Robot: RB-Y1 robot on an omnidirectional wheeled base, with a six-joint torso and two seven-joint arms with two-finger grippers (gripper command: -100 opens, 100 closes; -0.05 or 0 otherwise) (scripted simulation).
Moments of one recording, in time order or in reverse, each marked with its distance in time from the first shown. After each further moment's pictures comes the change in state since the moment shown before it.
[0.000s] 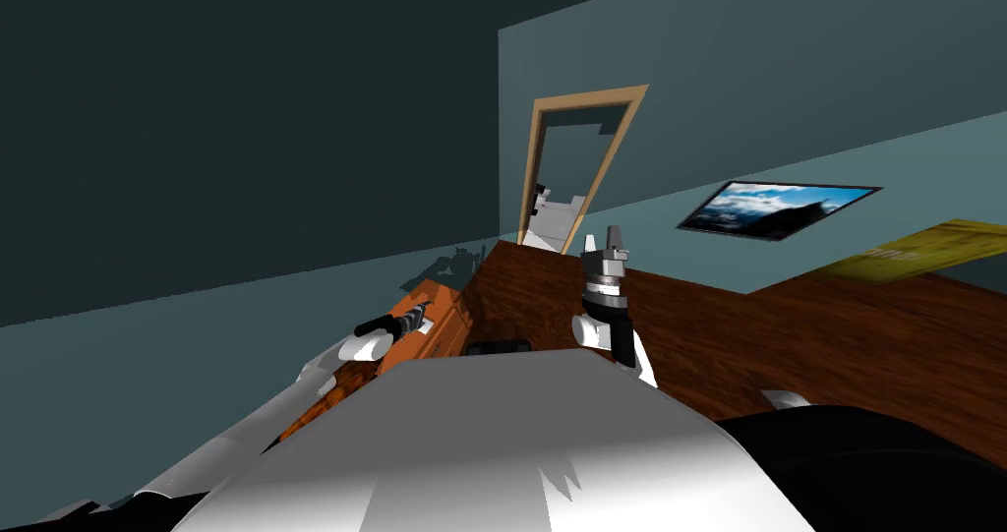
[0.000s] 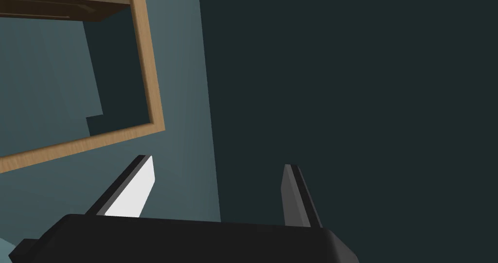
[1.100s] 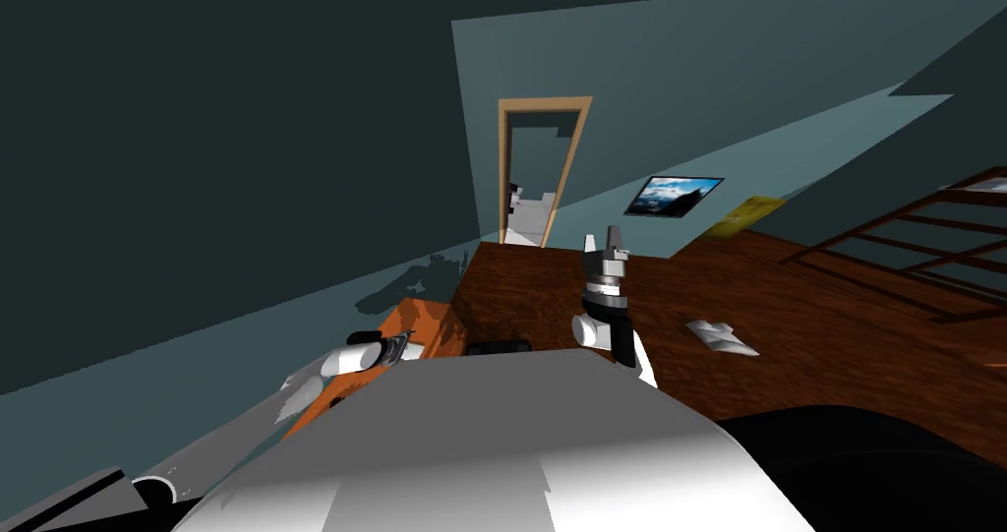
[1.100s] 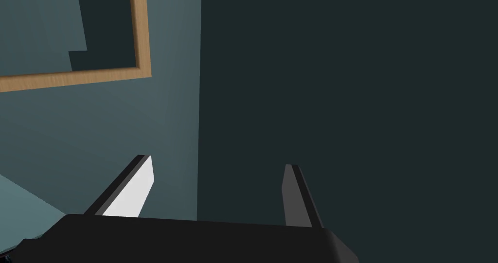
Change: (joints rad) left arm -0.059 0.065 -0.154 0.255 0.174 0.207 -0.033; right arm 0.000 0.000 0.000 0.000 0.000 0.000 0.000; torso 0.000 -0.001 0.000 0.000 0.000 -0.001
